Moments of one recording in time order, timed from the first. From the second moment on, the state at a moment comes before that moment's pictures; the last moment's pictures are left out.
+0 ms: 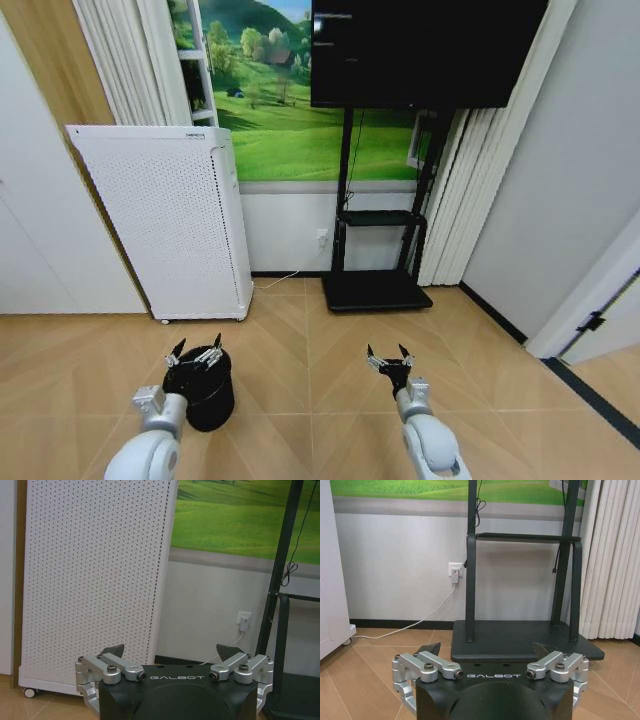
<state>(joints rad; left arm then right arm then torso) 1.48 -1.41 -0.73 -2.13 -0.36 0.24 0.00 -1.34 1.44 0.54 1.85 0.10 -0.19 0.05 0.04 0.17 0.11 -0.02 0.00</state>
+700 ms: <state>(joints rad) 1.49 -1.41 -0.74 -2.15 -0.36 0.24 0.00 -1.34 1.42 0.55 1.89 0.37 -0.21 -0.04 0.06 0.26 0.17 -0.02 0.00</state>
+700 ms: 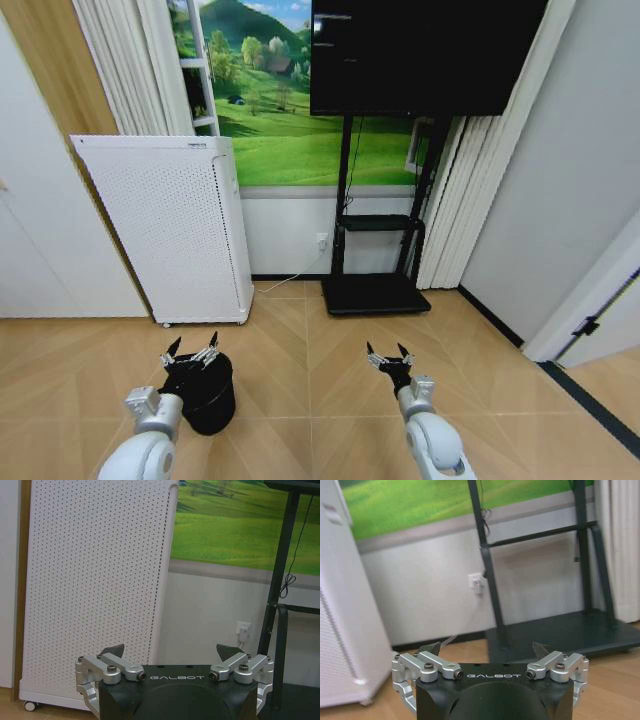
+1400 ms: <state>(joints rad) 1.46 -1.38 -0.75 -2.15 -0.44 0.25 0.02 -1.30 1.40 0.59 1.84 0.25 -0.04 -0.05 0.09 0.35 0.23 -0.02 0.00</state>
